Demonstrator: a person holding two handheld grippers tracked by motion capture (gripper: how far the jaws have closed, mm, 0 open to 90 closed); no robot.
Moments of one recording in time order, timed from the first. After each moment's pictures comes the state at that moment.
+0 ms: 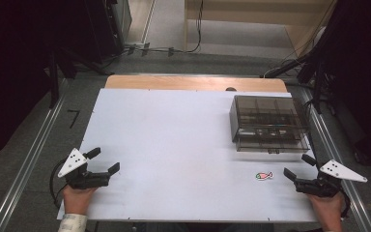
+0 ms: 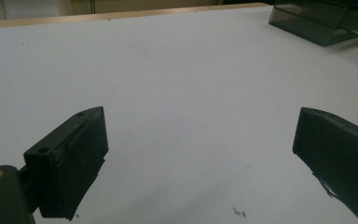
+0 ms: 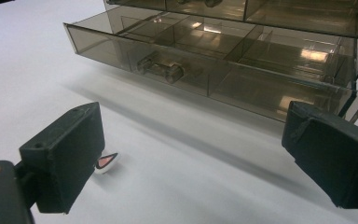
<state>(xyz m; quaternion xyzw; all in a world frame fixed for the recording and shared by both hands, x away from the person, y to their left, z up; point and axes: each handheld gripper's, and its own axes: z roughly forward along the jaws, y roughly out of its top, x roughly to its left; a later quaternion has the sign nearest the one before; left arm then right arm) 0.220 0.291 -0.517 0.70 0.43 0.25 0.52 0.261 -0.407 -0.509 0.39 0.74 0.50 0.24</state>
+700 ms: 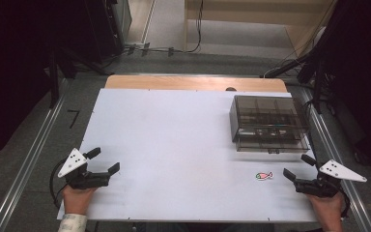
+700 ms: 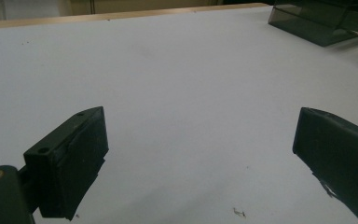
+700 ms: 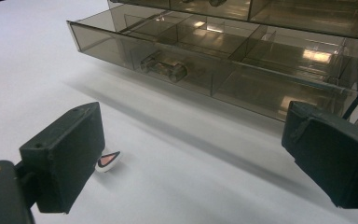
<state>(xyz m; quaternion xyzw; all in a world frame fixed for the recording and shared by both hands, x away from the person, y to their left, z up) 0.220 0.291 -0.517 0.70 0.43 0.25 0.52 0.261 -0.406 -0.509 0.38 0.74 0.49 0.24</state>
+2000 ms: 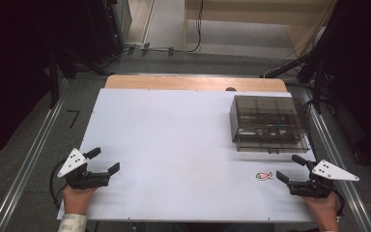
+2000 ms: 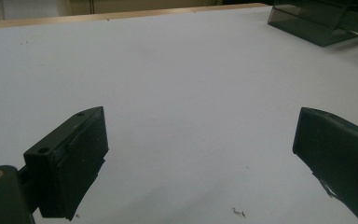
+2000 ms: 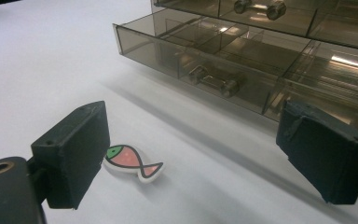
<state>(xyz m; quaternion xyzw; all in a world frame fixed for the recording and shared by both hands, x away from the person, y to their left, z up) 0.220 0.291 -0.517 0.70 0.43 0.25 0.52 0.258 -0.386 -0.504 0.34 0.77 0.50 0.22</state>
